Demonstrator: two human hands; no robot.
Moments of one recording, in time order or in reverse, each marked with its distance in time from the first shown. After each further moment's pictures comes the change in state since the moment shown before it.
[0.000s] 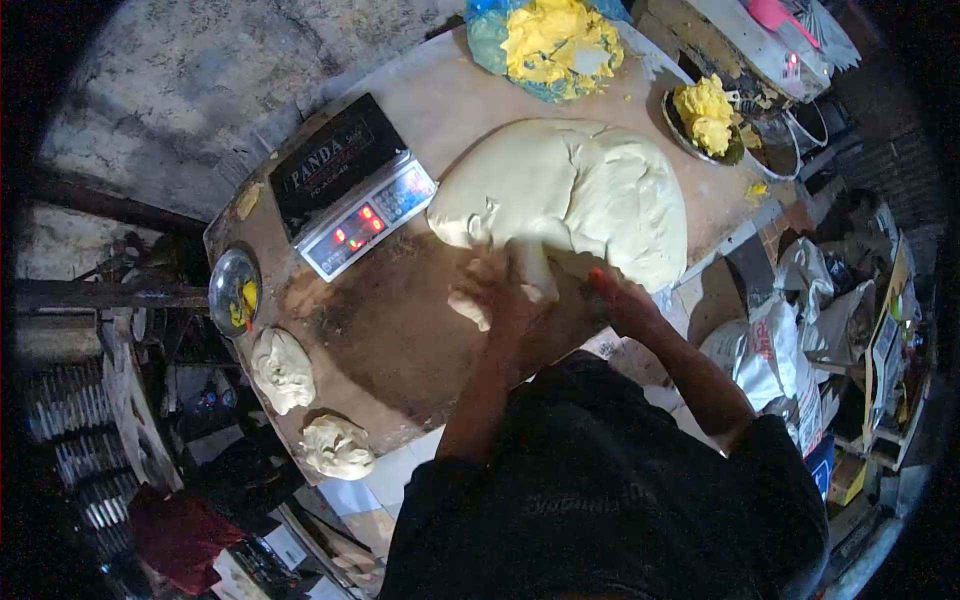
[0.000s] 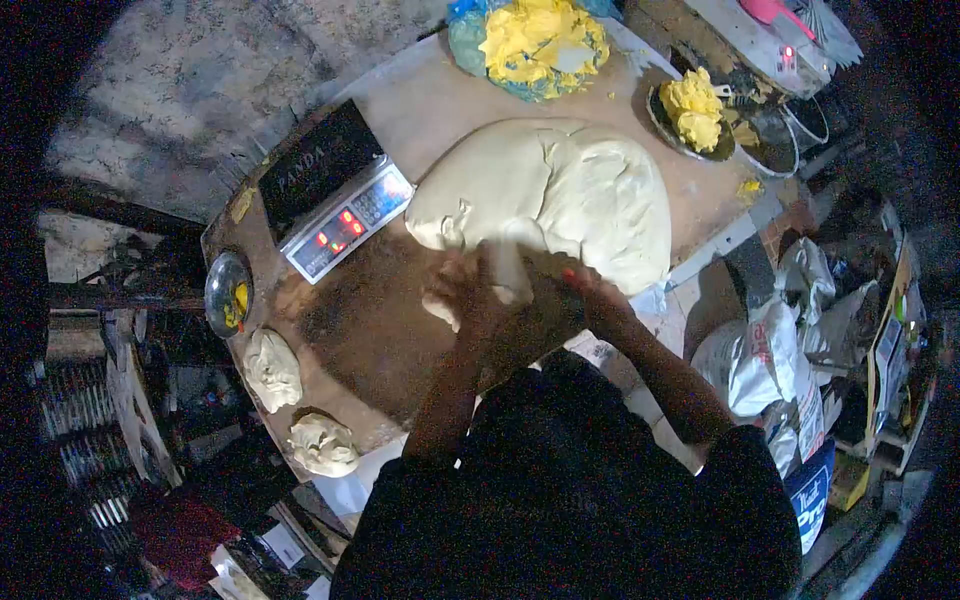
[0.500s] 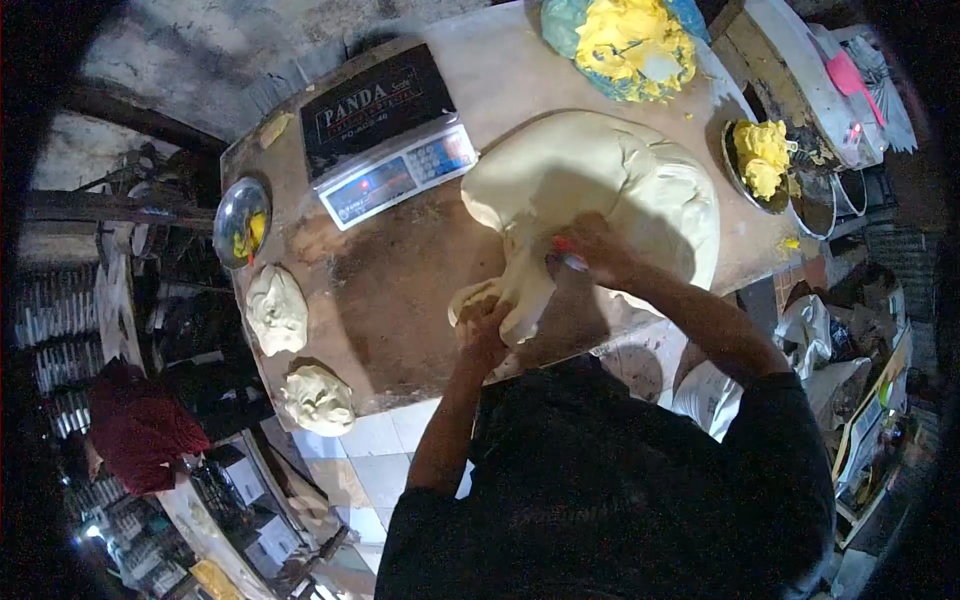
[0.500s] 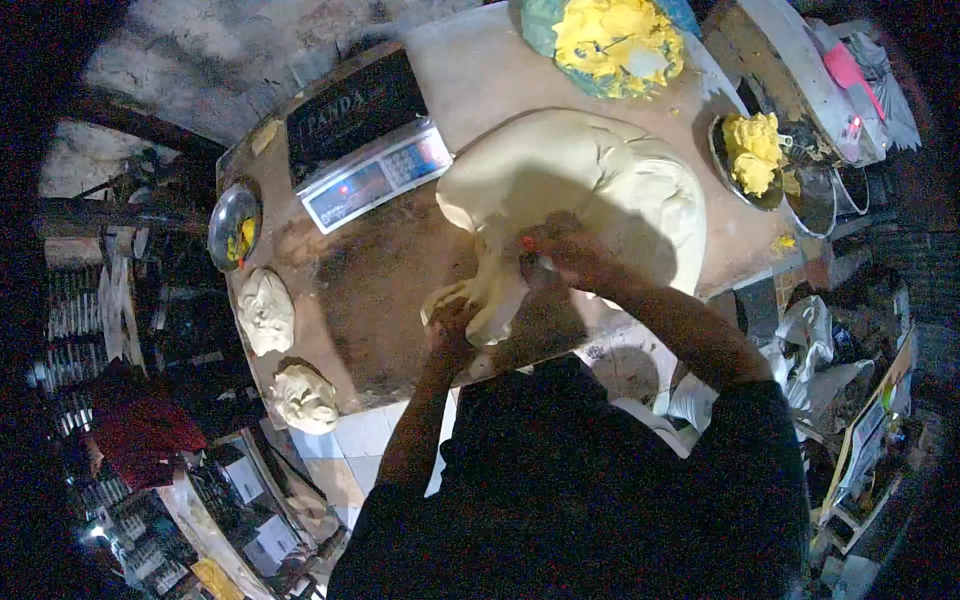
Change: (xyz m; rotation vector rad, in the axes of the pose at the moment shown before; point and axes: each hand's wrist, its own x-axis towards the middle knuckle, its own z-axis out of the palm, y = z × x) left_hand -0.058 -0.093 -0.033 0.023 0.140 0.206; right_hand 0.151 -0.065 -0.023 0.096 -0.051 -0.696
